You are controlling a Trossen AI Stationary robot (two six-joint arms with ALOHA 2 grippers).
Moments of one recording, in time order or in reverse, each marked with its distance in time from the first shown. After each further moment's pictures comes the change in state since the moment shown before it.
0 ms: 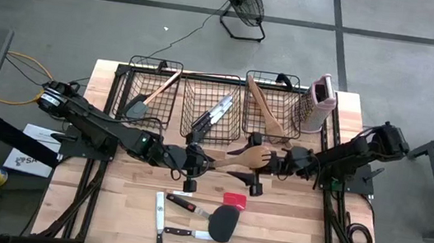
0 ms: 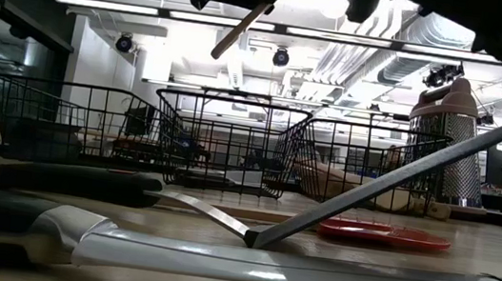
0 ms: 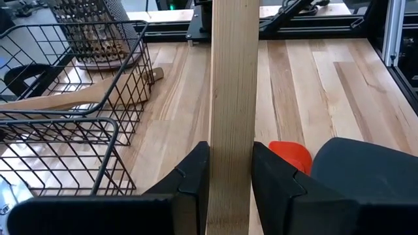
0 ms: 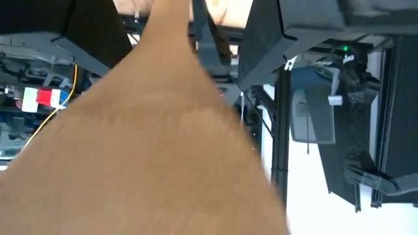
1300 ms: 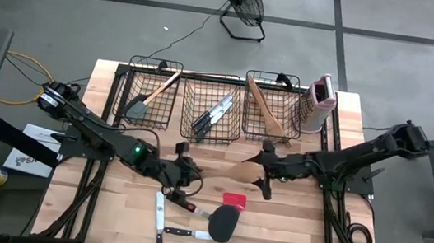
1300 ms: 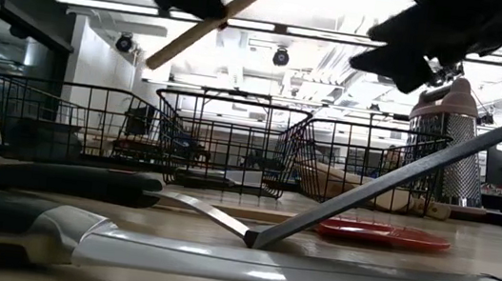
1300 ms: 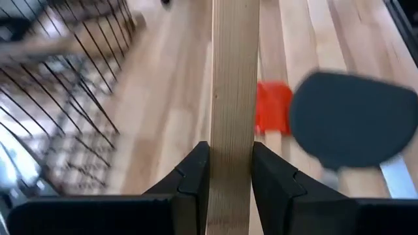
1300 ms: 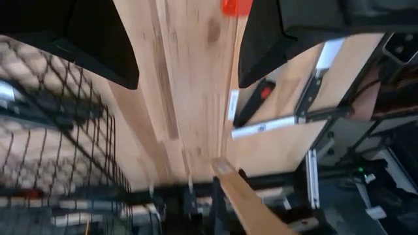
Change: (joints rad) left arm -0.113 0.000 -0.002 -0.206 -0.053 -0.120; right arm 0.060 -0.298 -0.065 -0.862 0.139 0.317
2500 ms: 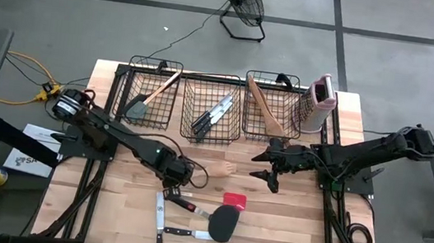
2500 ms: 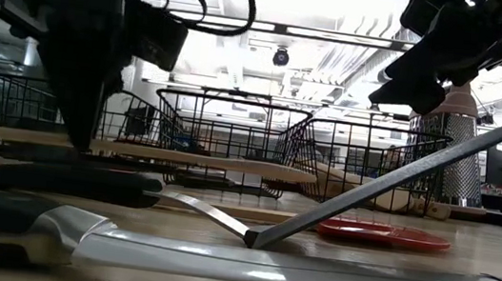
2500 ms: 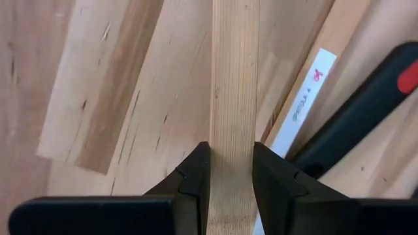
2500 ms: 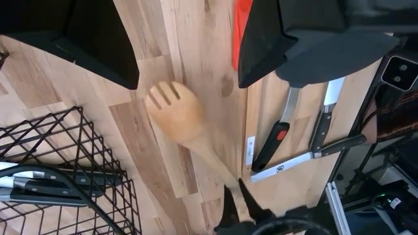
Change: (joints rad) left arm 0.114 0.179 -0.003 -0.446 0.455 -0.449; right arm -0.110 -0.122 -0.002 -0.305 -0.126 0.128
